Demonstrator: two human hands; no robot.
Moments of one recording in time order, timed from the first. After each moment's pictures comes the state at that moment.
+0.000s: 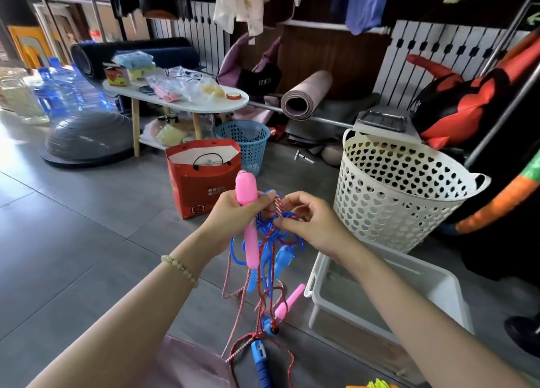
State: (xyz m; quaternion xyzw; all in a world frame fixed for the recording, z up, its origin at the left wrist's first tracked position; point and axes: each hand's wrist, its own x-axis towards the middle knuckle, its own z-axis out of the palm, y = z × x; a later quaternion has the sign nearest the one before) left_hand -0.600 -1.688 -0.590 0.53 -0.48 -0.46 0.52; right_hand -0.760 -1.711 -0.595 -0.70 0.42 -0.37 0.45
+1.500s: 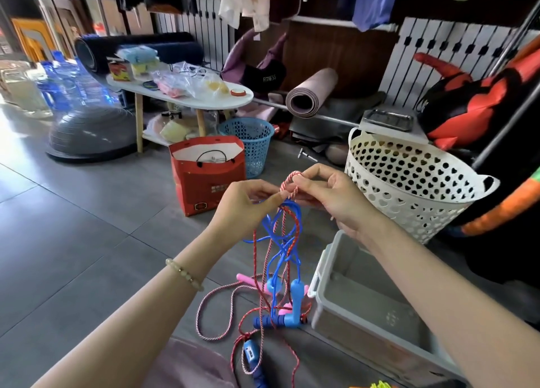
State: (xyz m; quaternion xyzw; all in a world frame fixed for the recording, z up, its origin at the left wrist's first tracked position) left_hand -0.601 -1.687 -0.581 0.51 -0.61 -0.31 0.52; right_hand -0.760 -1.730 -0.556 -0.60 0.38 -0.42 0.57
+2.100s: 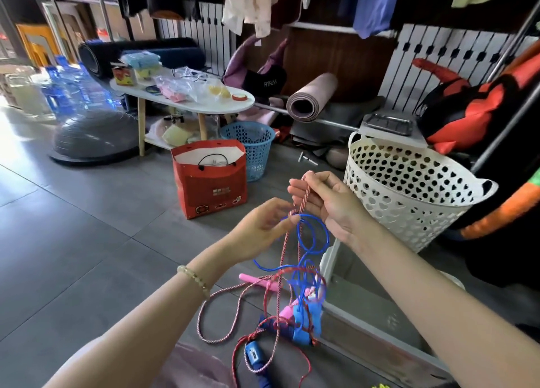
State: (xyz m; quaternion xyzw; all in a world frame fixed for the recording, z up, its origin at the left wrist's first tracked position) left_hand -0.609 -1.686 -0.609 0.48 -0.65 -0.40 0.42; right_hand -0.752 -1.727 -0.564 -0.44 0.34 -0.49 0.67
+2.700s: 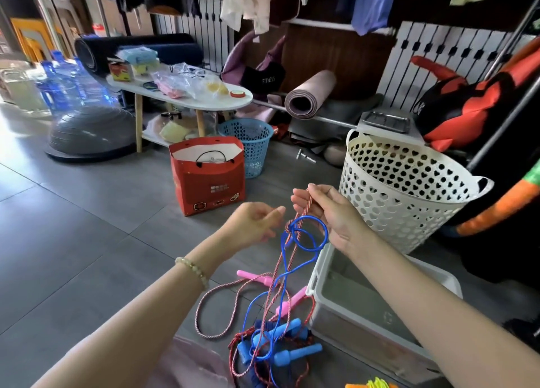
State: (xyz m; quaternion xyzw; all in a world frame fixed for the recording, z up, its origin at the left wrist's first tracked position) left_hand -0.605 -1.694 -0.609 0.60 -0.56 -0.41 0.39; right_hand -0.758 -1.721 -0.583 -0.37 0.36 -0.52 0.68
